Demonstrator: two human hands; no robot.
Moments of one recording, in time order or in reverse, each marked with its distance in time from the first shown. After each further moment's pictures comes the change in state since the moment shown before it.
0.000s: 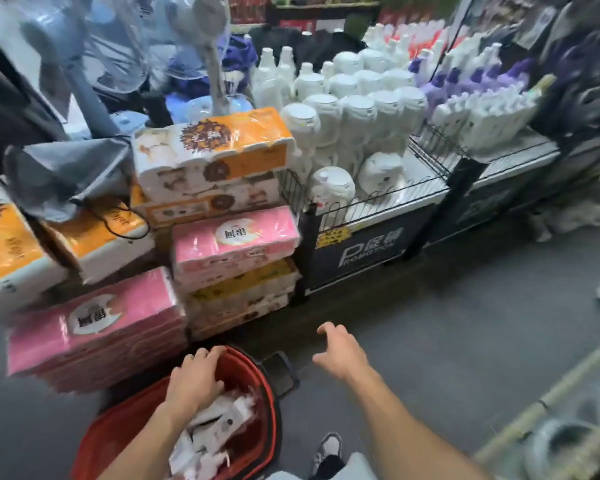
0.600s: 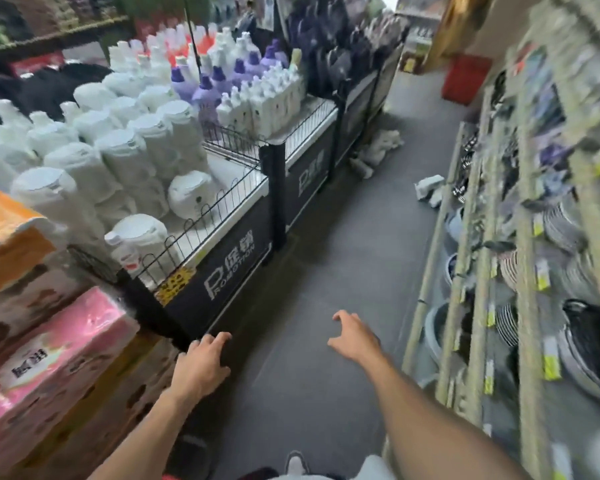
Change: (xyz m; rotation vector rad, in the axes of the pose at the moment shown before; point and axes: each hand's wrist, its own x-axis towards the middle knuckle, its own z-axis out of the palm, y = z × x) left_hand 0.089 0.333 -0.036 0.256 -0.051 0.597; right_hand -0.043 0.282 -0.116 0.381 0.312 0.508
